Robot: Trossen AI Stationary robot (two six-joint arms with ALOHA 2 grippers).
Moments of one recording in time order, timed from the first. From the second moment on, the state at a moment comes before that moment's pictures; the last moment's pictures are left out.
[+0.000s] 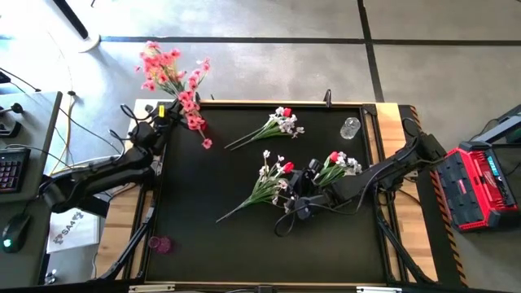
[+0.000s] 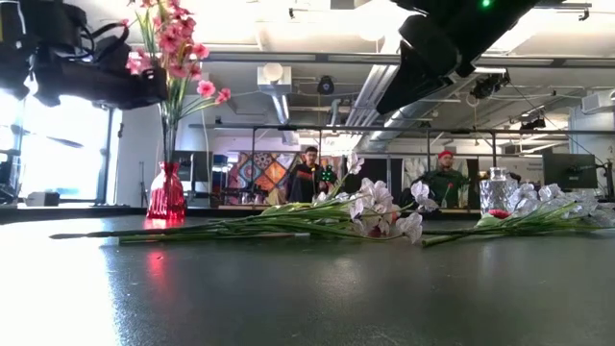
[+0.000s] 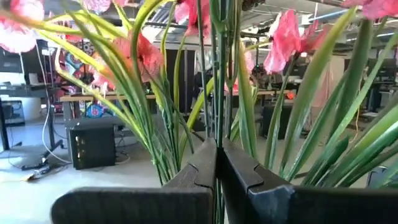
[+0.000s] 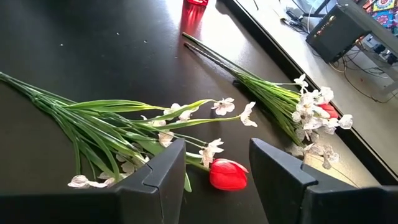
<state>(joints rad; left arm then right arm) 0.78 0.68 0.09 0.79 -0.40 0.08 0.41 1.58 1.03 -0.48 0.89 0.52</state>
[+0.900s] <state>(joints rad) 0.81 0.85 0.09 0.49 -0.35 -0.16 0.41 1.58 1.03 -0.52 0.86 0.64</state>
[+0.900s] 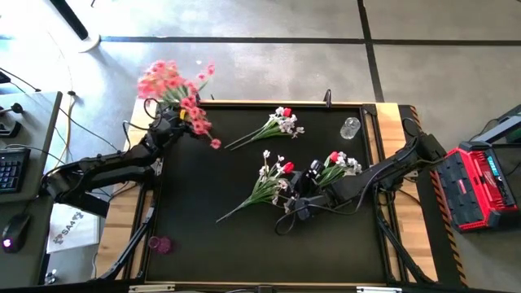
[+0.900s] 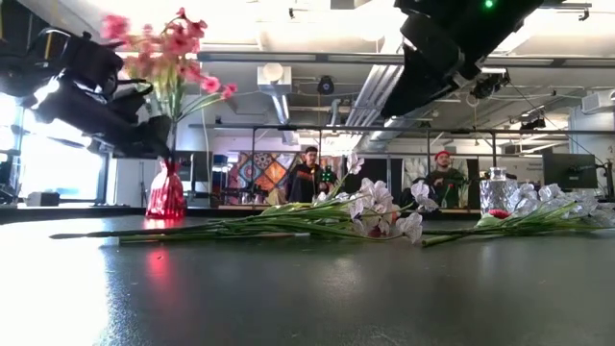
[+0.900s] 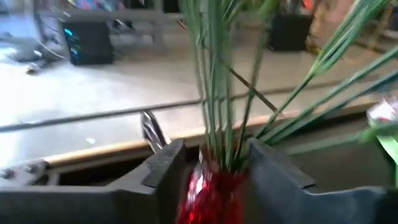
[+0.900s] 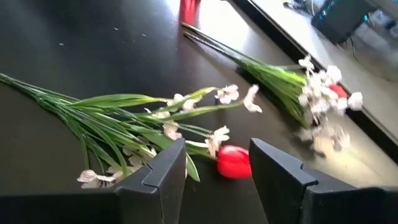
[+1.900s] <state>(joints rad) 0.80 0.72 0.58 -0.62 -0.22 -0.11 0.41 1.58 1.03 -0.72 0.74 0.93</state>
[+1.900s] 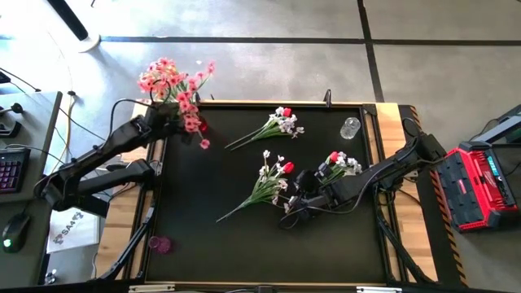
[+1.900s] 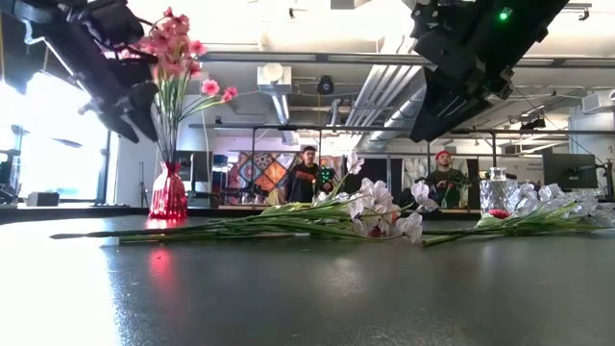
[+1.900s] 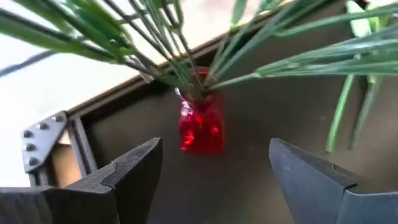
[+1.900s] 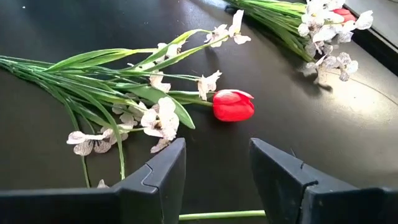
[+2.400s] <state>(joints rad) 0.74 0.71 0.67 -0.72 0.23 -0.30 0.43 1.58 1.03 -0.87 0.59 0.95</state>
